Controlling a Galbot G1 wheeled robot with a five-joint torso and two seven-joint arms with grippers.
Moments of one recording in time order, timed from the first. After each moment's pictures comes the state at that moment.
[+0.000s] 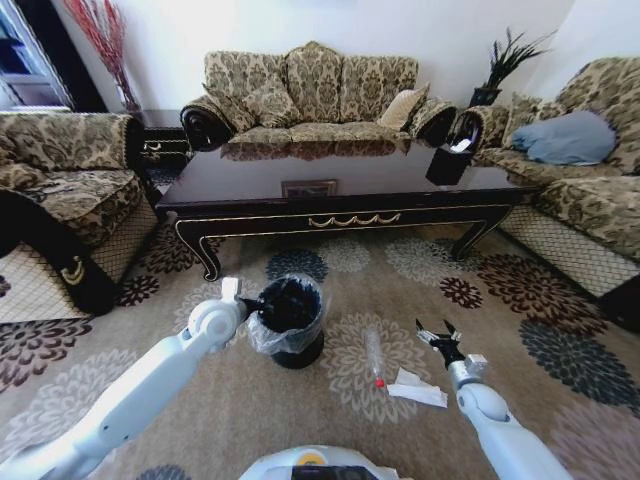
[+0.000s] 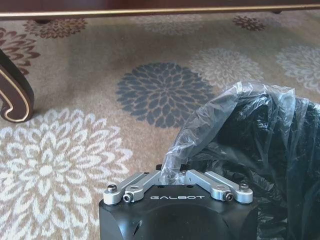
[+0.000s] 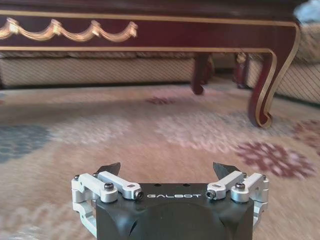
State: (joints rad) left arm 0.79 -0.83 0.02 -1.97 -1.29 0.74 -0.71; right arm -1.21 1.01 0.53 1.20 0.60 0.27 -0.10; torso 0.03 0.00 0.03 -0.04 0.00
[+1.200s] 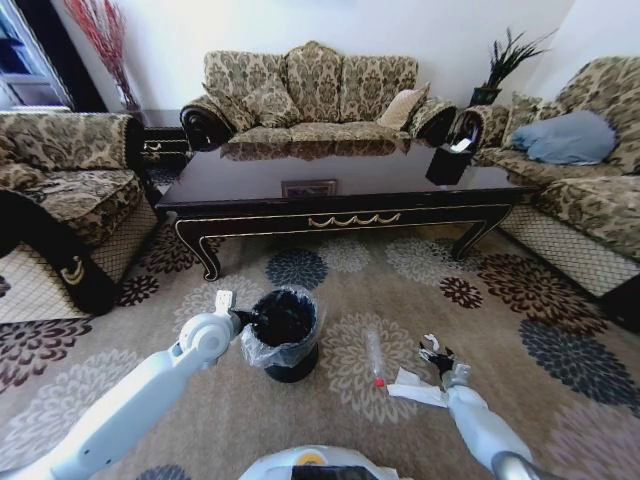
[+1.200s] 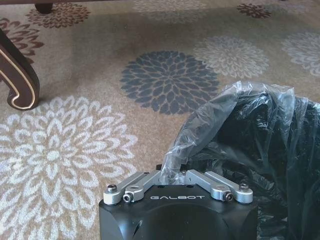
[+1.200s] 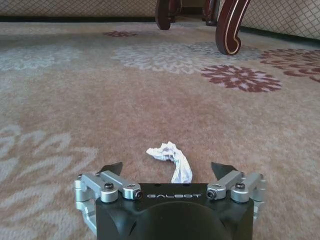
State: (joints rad) left arm 0.87 -0.81 -0.01 -2.01 -1.27 0.74 -0.71; right arm -0.83 1.11 0.45 0.50 0.52 0.35 -0.18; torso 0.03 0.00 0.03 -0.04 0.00
